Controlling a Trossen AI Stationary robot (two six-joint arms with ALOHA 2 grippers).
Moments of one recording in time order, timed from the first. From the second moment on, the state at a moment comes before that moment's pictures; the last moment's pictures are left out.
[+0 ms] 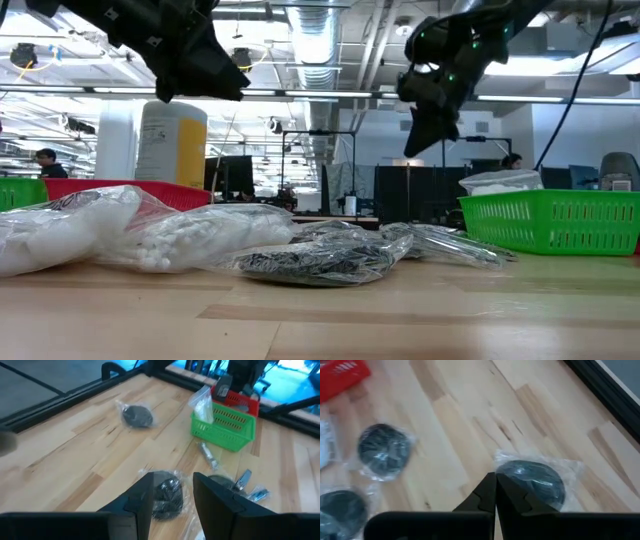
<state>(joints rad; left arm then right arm) -0.28 1.14 0.60 0.02 -0.65 -0.49 -0.47 1.43 1.00 -0.52 -0.09 0.08</state>
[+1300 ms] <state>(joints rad) -0.28 1.14 0.60 0.05 -0.64 -0.47 -0.68 1.77 1.00 -0.60 -0.08 0.05</state>
